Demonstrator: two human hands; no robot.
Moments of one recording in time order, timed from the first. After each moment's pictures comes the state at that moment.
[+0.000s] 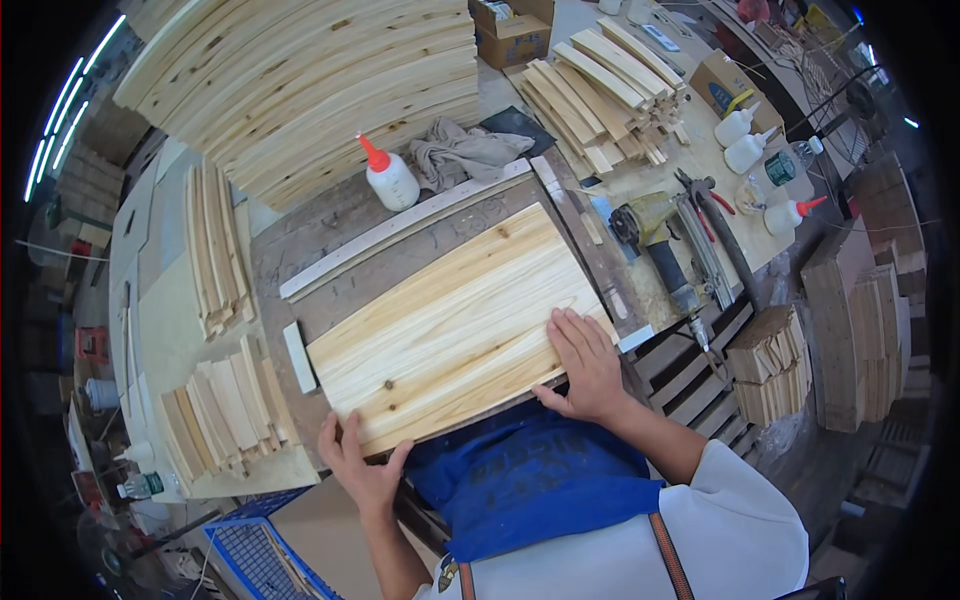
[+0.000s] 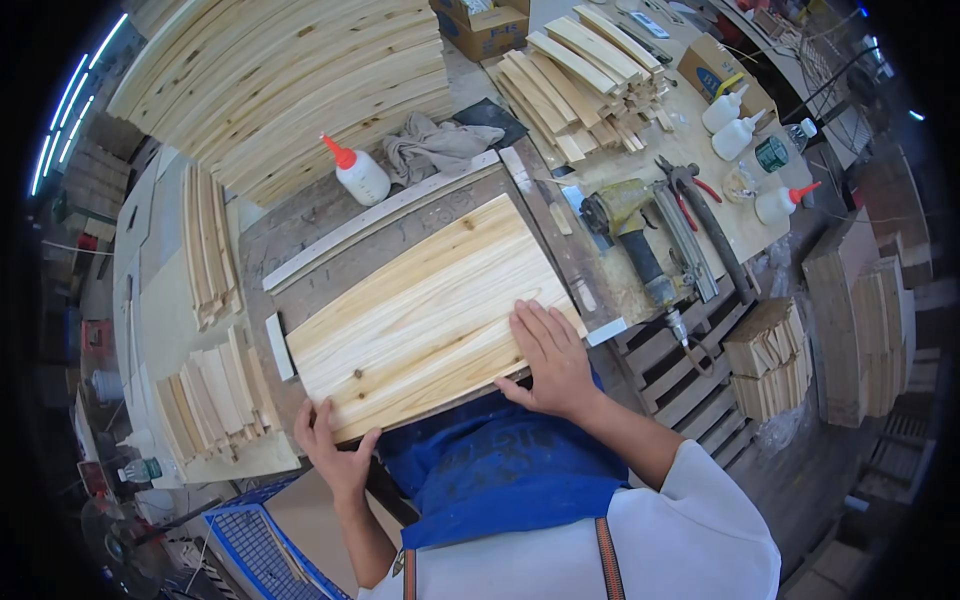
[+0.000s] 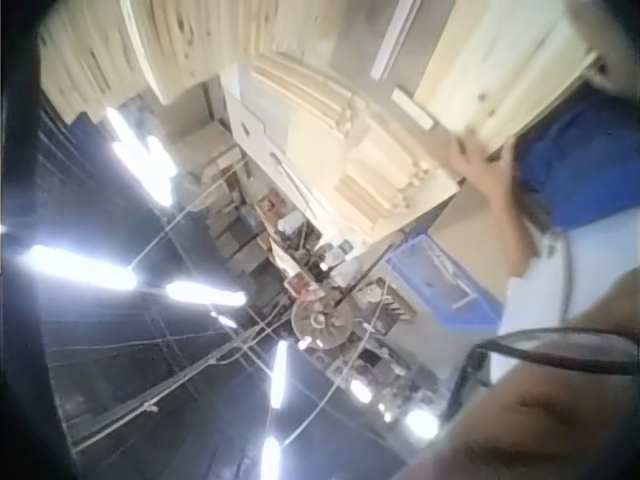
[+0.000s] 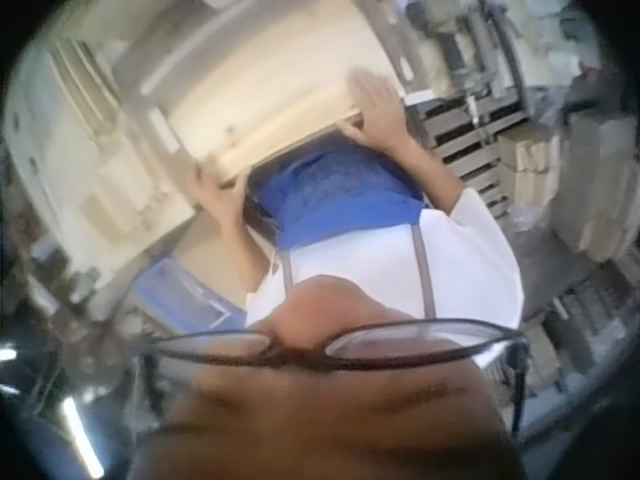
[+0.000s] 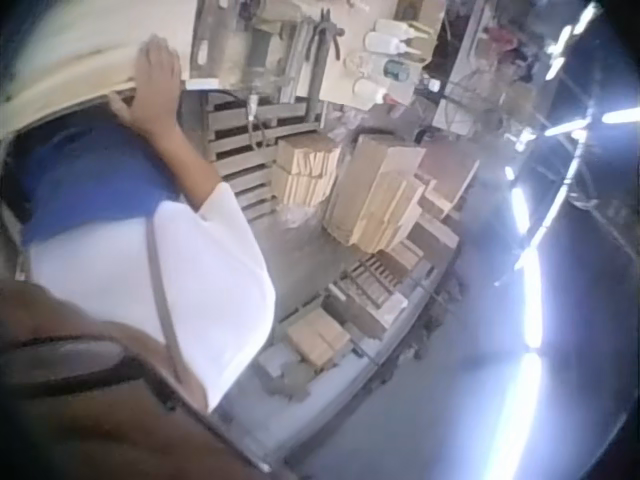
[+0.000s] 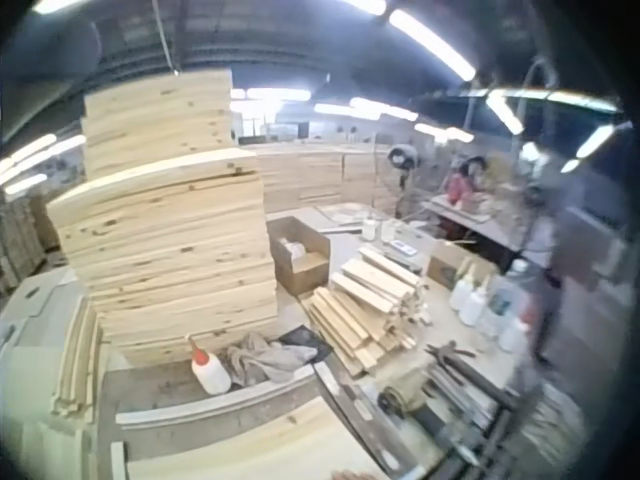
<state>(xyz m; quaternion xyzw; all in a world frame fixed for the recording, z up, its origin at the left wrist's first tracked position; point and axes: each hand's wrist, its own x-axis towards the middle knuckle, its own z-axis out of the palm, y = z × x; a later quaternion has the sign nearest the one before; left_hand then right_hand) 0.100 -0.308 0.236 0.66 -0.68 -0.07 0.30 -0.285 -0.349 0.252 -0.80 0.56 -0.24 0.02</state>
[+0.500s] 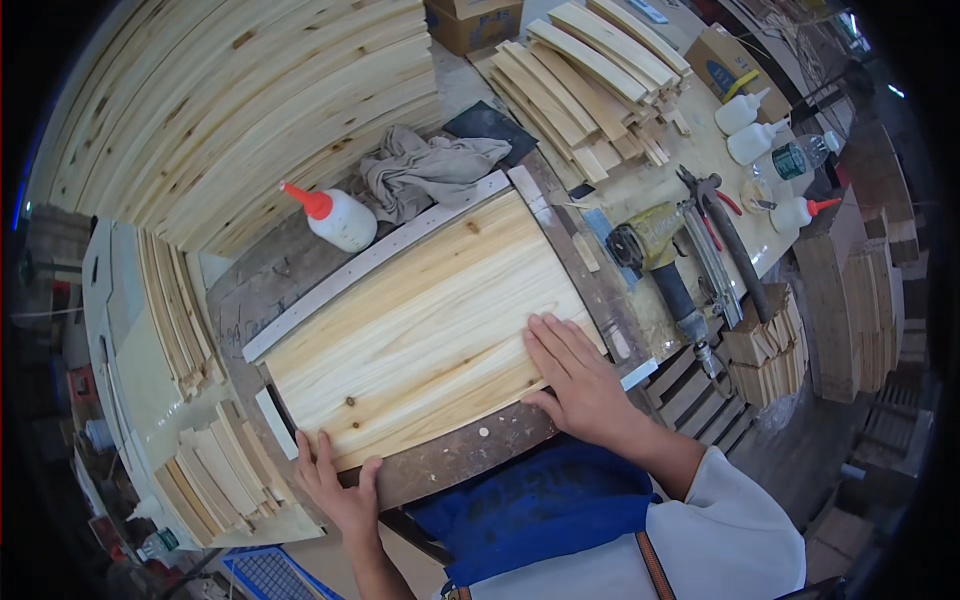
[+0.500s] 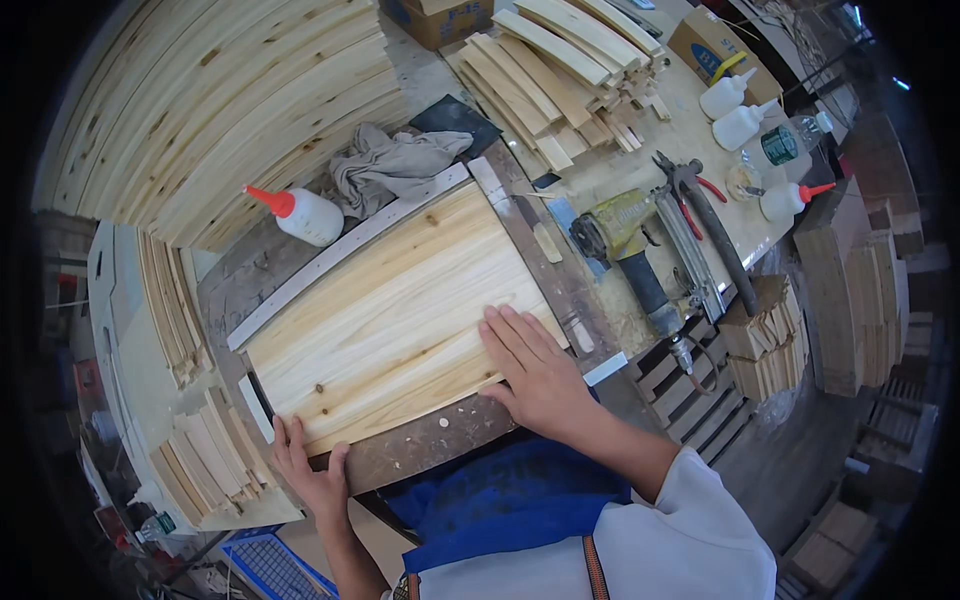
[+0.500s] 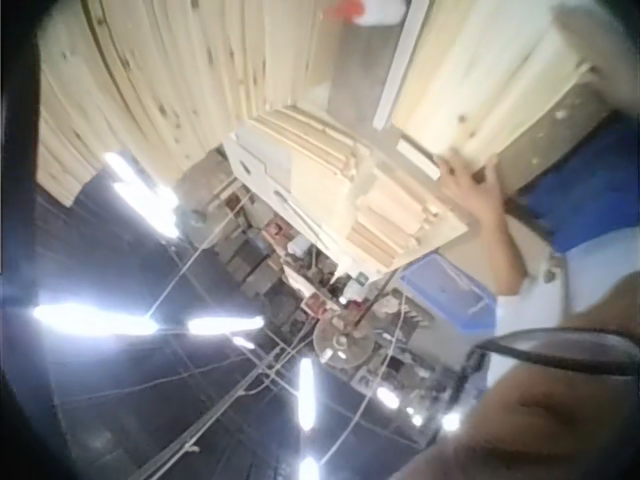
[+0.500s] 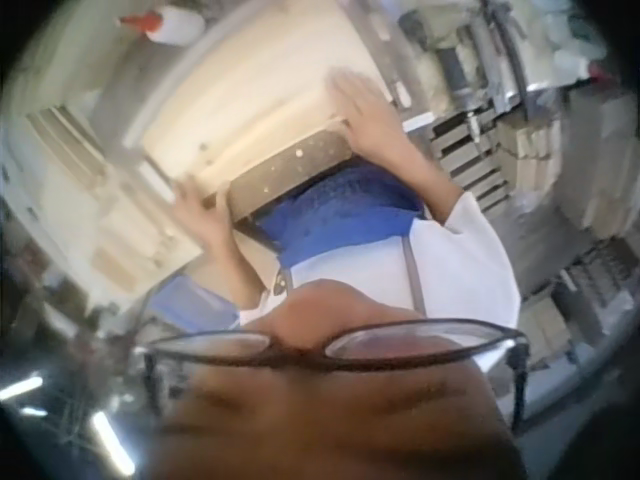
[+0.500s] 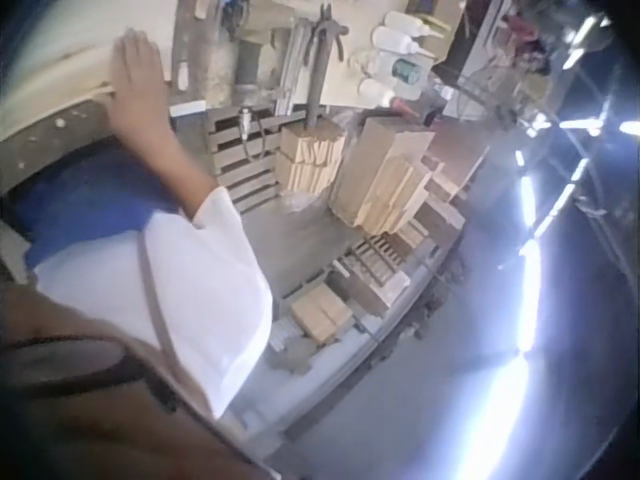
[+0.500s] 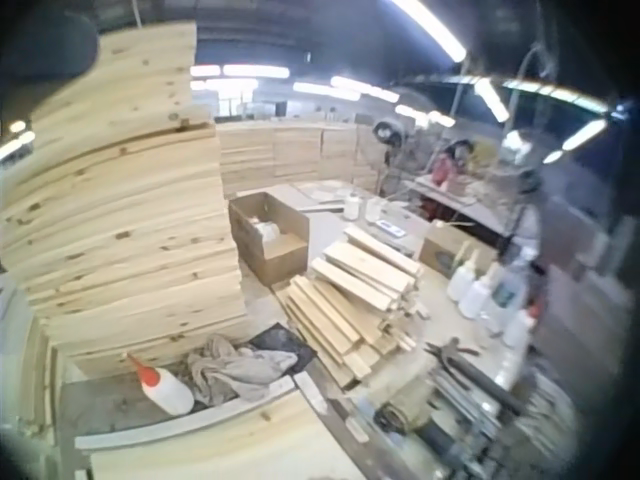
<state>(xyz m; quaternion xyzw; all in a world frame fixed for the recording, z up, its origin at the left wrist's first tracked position) 0.096 -0.368 0.241 0.69 -0.69 -0.08 0.22 -0.292 -0.398 0.286 -0.78 0.58 -0.16 0.15</state>
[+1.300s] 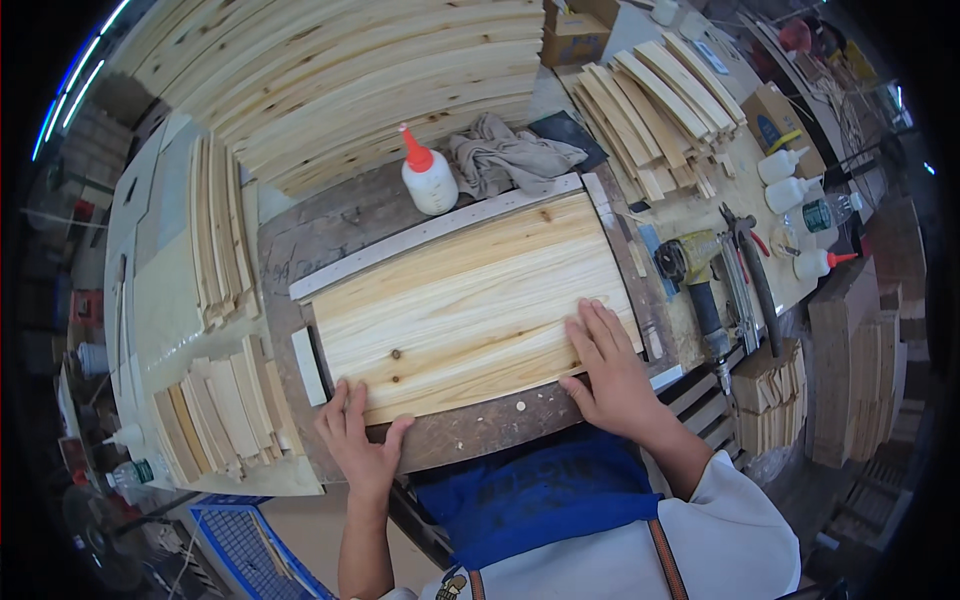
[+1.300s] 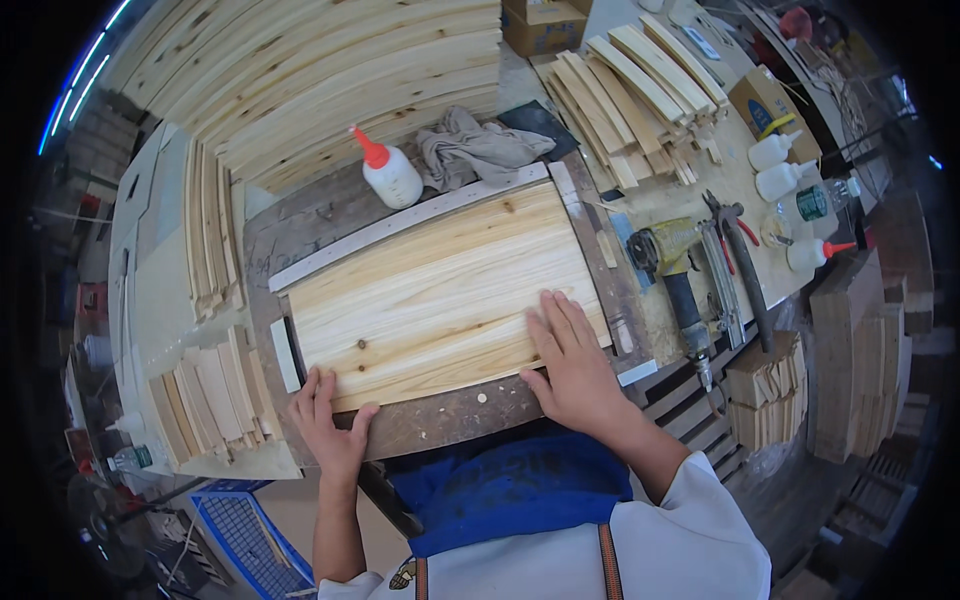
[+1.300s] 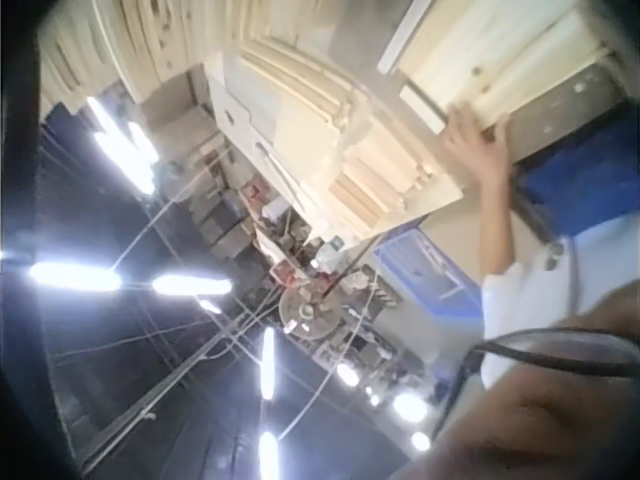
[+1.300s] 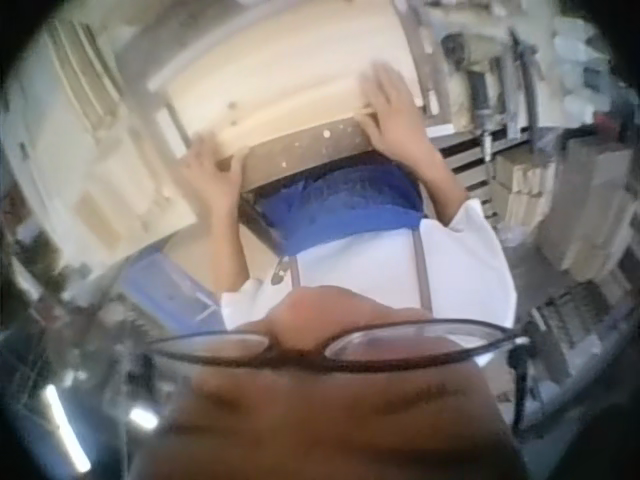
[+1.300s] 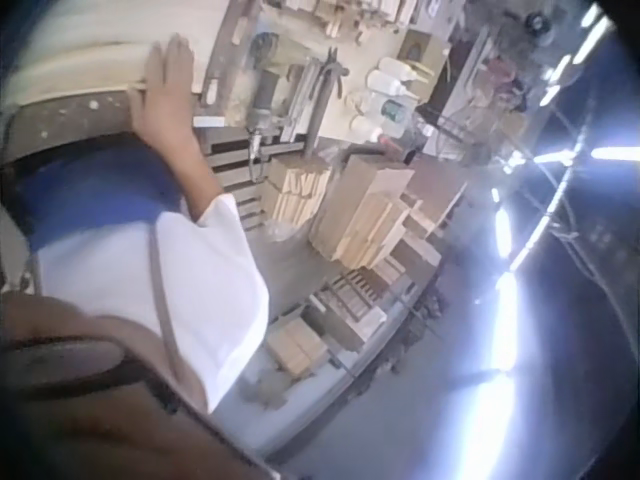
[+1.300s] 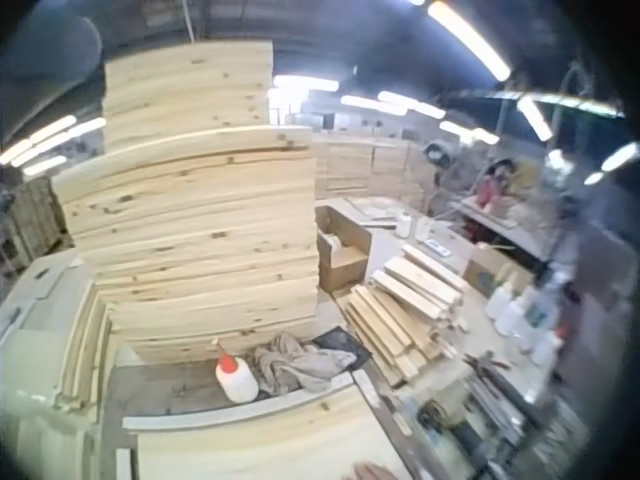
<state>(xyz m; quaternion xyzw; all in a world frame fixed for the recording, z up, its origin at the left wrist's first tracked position) 0.096 -0.377 0.245 0.67 -0.69 -0.06 0.25 -0.274 -0.409 0.298 -0.79 0.57 -0.18 0.16</state>
